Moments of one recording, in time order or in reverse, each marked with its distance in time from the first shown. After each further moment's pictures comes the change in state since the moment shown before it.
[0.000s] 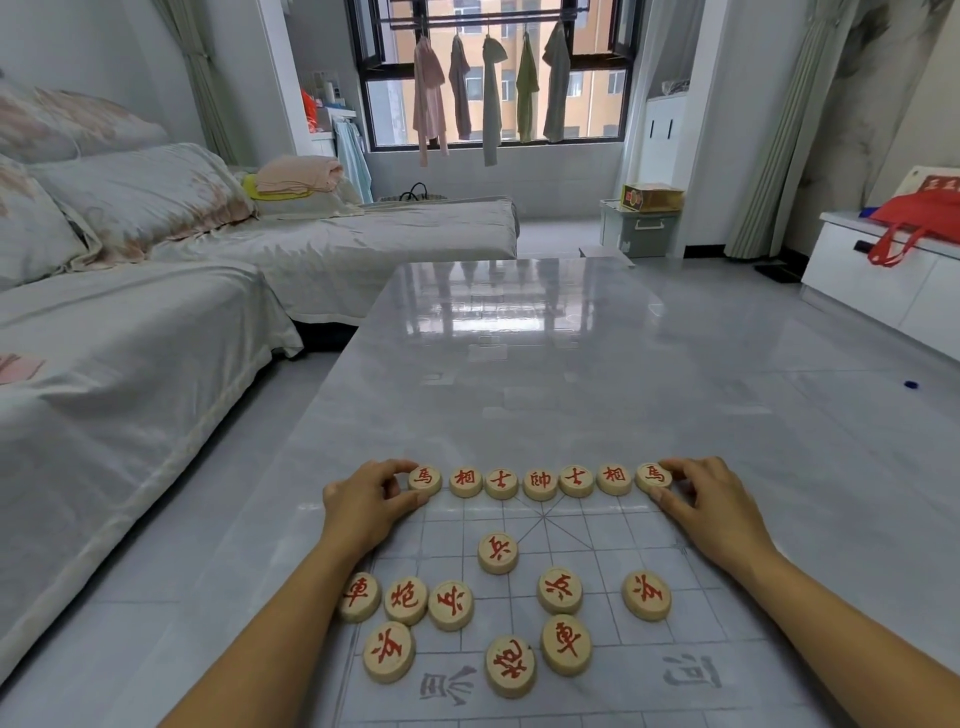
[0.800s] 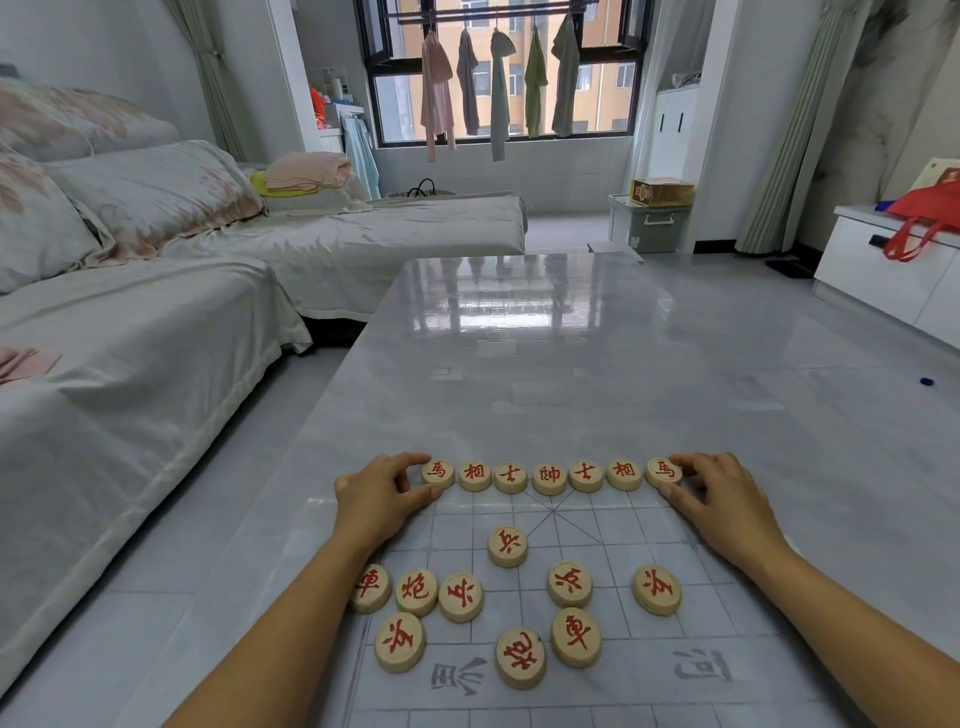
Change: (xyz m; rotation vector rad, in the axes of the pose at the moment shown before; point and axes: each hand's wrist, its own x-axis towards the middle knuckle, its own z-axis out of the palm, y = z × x) left_hand -0.001 0.003 0.000 0.046 0.003 0.031; right_hand 0.001 0.001 0.001 -0.014 0.010 -0.012
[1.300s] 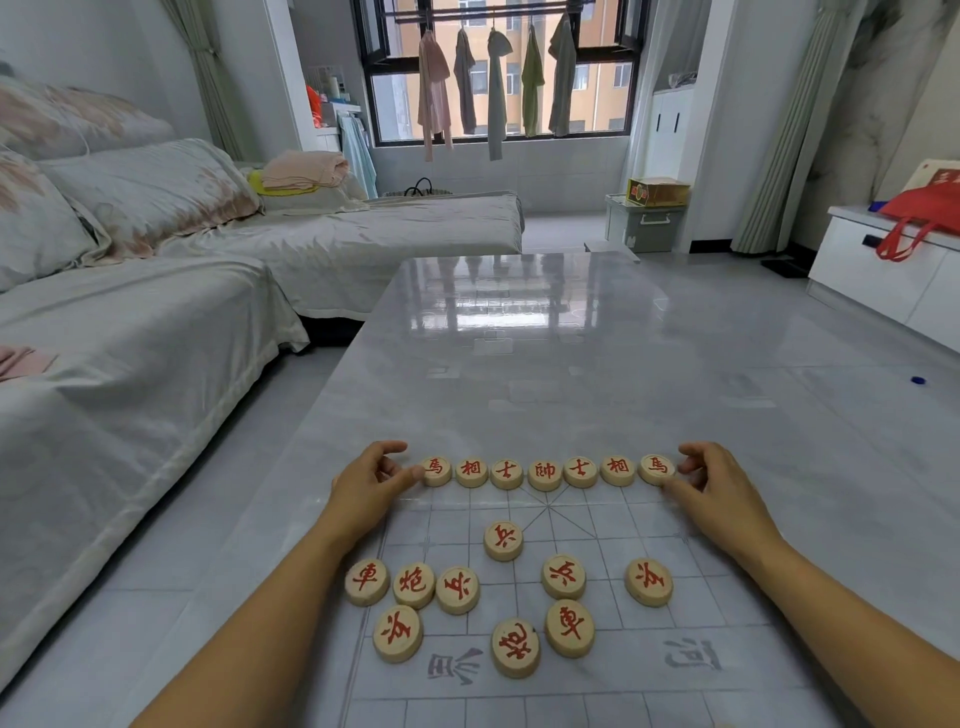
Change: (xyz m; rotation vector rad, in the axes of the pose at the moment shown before) left_hand -0.004 -0.001 -0.014 -0.363 -0.097 -0.154; right_hand 0.000 -0.001 -0.001 0.236 0.074 0.056
